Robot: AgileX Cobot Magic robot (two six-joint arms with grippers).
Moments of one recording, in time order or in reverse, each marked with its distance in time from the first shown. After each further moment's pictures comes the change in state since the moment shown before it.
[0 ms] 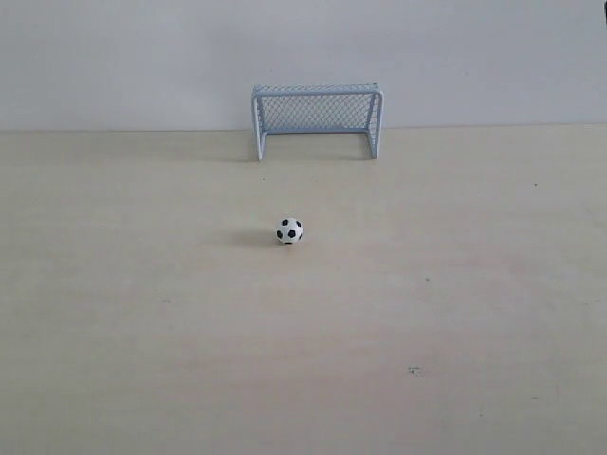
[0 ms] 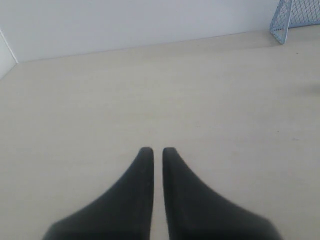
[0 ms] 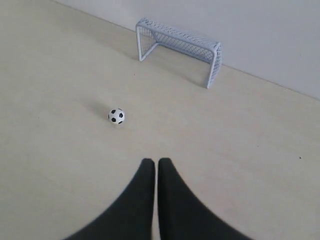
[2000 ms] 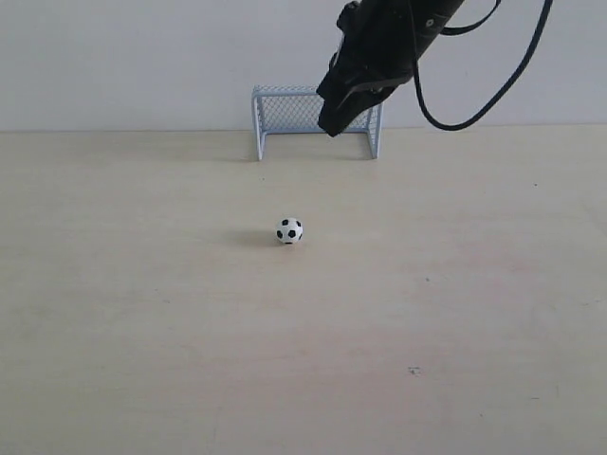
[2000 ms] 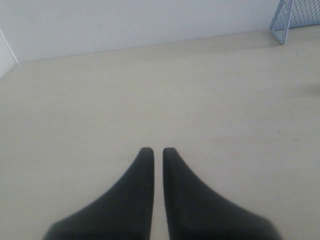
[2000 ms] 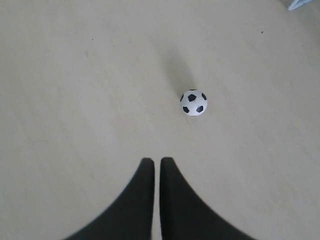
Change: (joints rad) left arm 0.000 0.000 0.000 0.000 0.000 0.000; right arm 0.406 0.929 -0.718 -0.158 0.255 -0.060
